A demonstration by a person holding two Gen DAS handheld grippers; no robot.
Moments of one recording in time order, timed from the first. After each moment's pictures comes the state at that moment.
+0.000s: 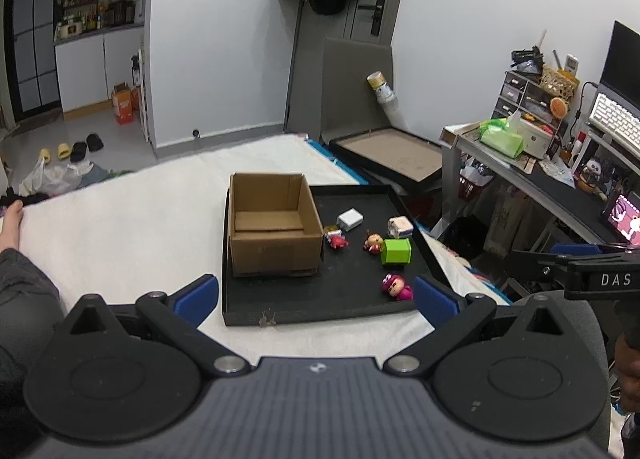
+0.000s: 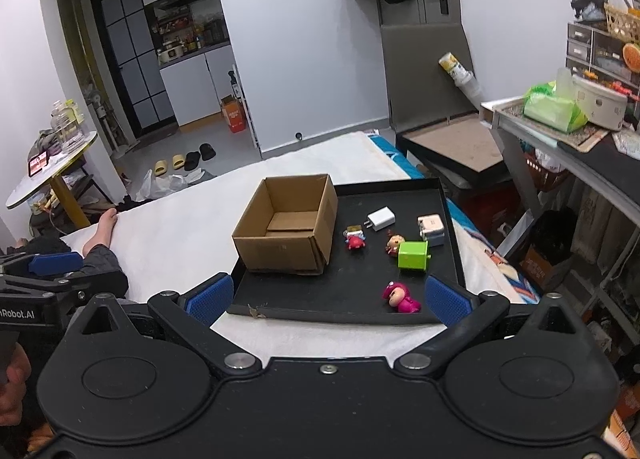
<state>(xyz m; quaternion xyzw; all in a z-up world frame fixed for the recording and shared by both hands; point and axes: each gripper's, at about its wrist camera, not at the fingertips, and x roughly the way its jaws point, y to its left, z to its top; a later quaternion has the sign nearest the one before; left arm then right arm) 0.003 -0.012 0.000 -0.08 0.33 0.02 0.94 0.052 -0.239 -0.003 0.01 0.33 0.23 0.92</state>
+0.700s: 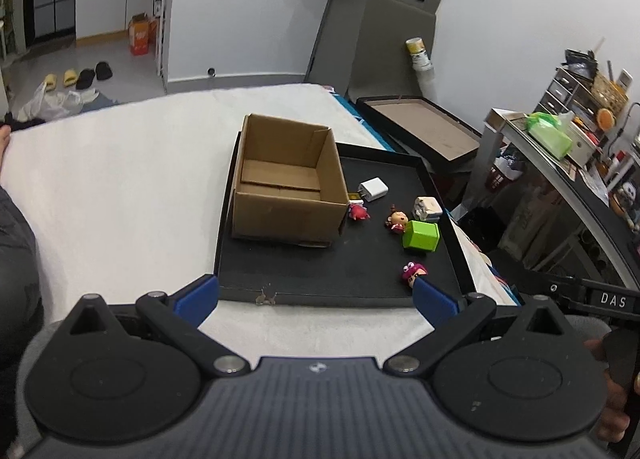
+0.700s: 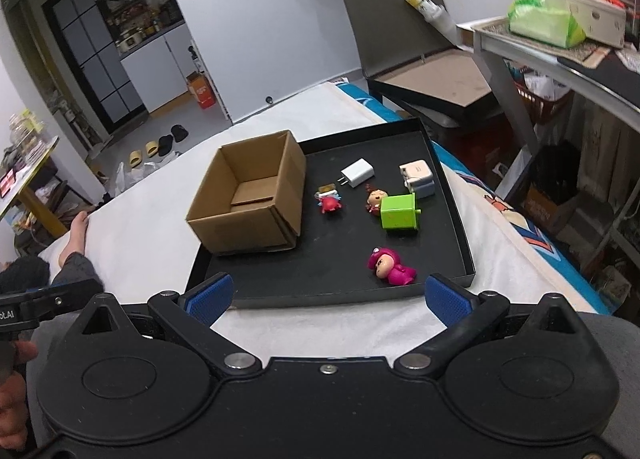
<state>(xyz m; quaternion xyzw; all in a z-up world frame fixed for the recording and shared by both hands) 0.064 0.024 -0.055 -0.15 0.39 0.04 0.91 0.118 -0.241 -0.064 0.06 0.40 0.19 0.89</state>
